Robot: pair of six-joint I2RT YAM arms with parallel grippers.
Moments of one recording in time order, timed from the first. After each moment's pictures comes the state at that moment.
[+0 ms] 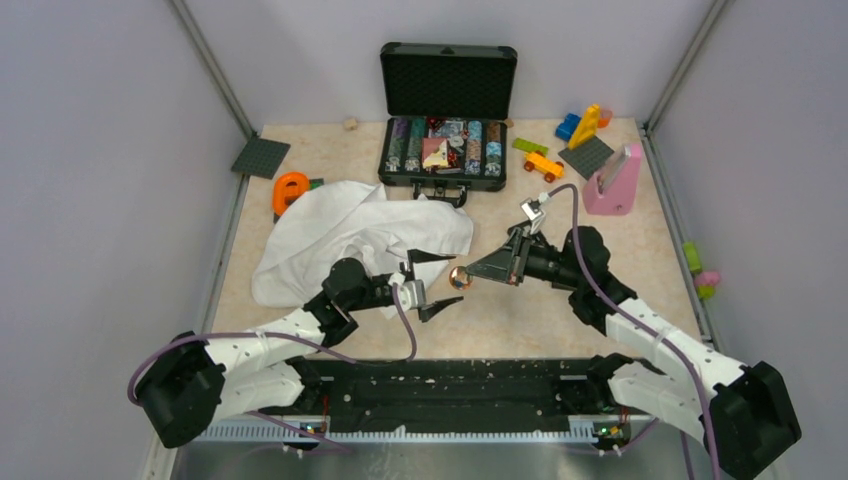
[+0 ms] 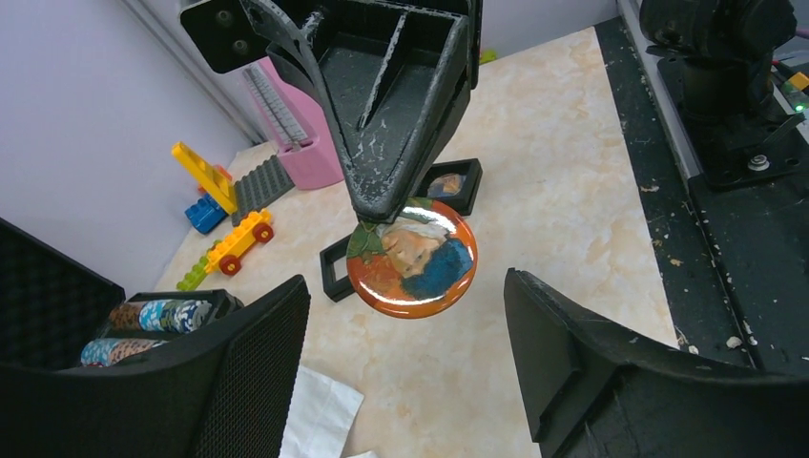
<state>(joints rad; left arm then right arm) -0.82 1.07 0.40 0.76 0.62 0.41 0.55 0.94 0.50 0.35 -0.68 1.04</state>
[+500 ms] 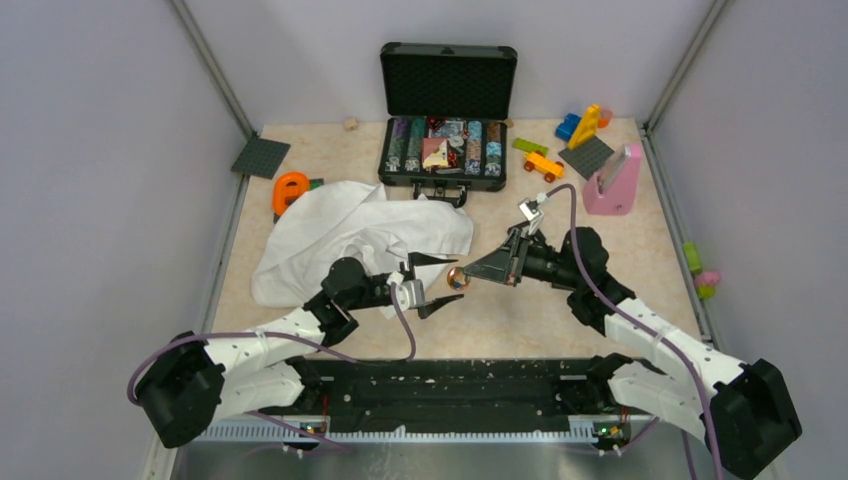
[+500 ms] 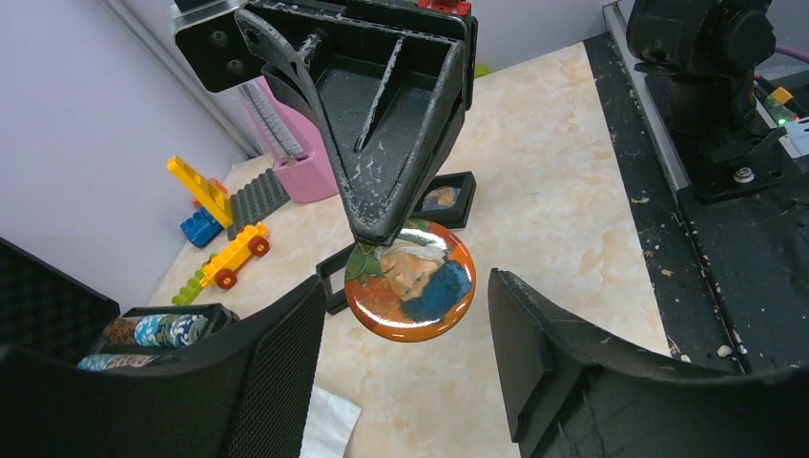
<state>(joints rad) -0.82 1.07 0.41 0.77 0.65 0.39 0.57 0.95 0.50 0.38 -0.66 1.04</state>
